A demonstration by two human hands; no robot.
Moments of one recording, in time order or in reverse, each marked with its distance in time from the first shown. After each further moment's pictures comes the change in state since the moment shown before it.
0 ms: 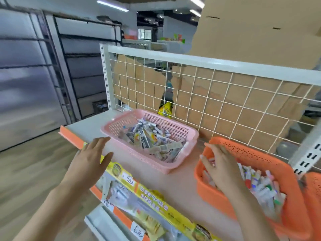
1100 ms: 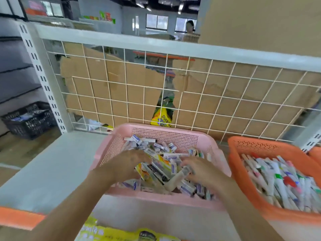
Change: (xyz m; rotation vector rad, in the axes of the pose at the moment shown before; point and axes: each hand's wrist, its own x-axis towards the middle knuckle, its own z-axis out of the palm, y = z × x) left_hand 0.233 -0.051 0.123 -0.059 -0.704 0.892; right_hand 0.109 -0.073 0.144 -0.262 -0.563 0.233
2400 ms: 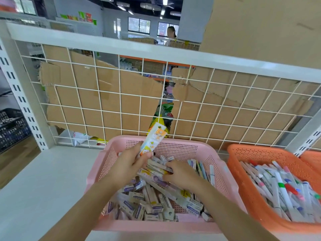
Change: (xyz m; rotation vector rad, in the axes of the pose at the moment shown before) left_hand 0.036 -0.022 0.003 -0.768 0.523 0.086; right_hand 0.066 -0.037 0.012 0.158 0.000 0.148
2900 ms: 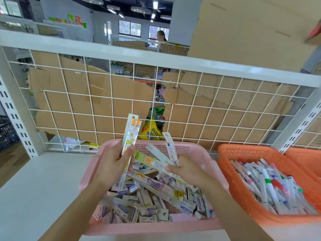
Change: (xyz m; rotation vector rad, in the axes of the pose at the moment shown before) left_hand 0.002 0.008 -0.008 -0.298 0.161 -0.130; right_hand -0.029 0.003 -0.035 0.382 0.051 0.065
